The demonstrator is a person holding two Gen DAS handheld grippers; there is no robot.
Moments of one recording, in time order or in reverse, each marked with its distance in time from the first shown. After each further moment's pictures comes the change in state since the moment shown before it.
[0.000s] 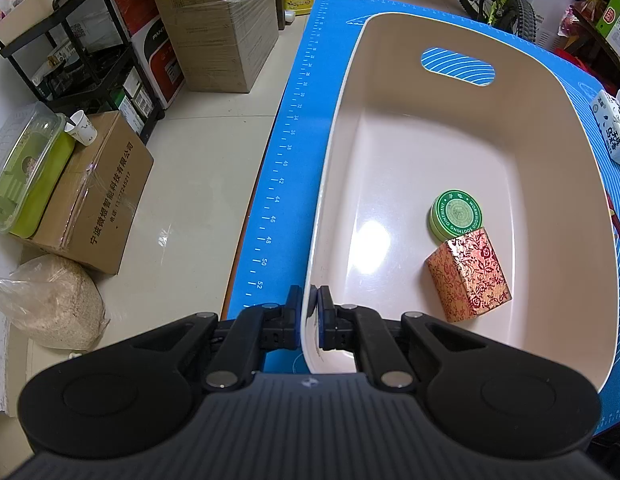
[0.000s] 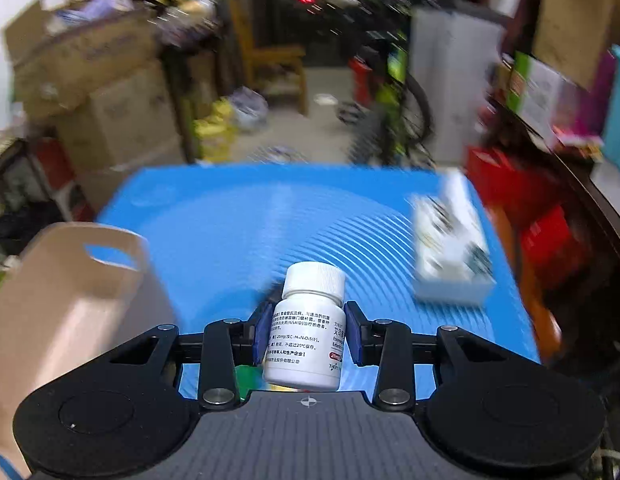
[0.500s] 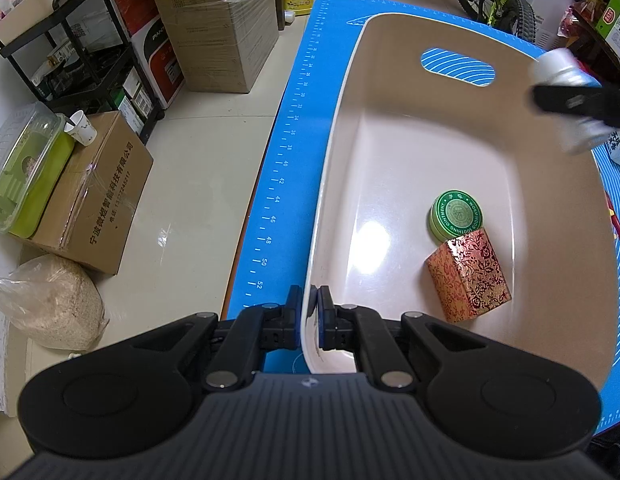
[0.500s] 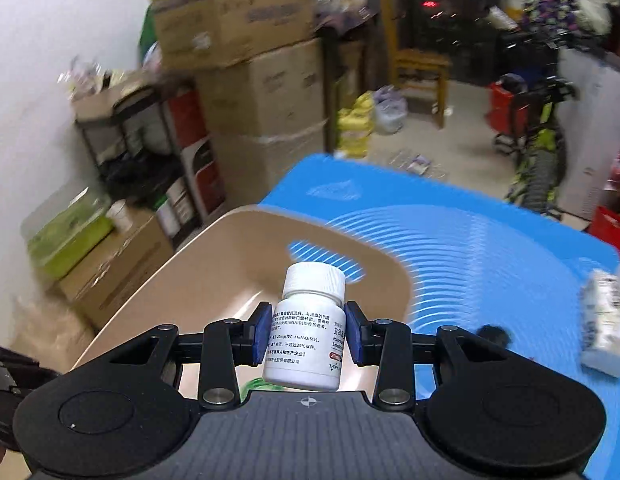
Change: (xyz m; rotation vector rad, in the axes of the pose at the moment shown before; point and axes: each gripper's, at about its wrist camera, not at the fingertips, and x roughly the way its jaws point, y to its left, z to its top) left arm 0.000 -0.001 -0.002 0.003 -0.002 -0.001; right arm 0.040 0.174 0.009 -0.237 0.091 0.245
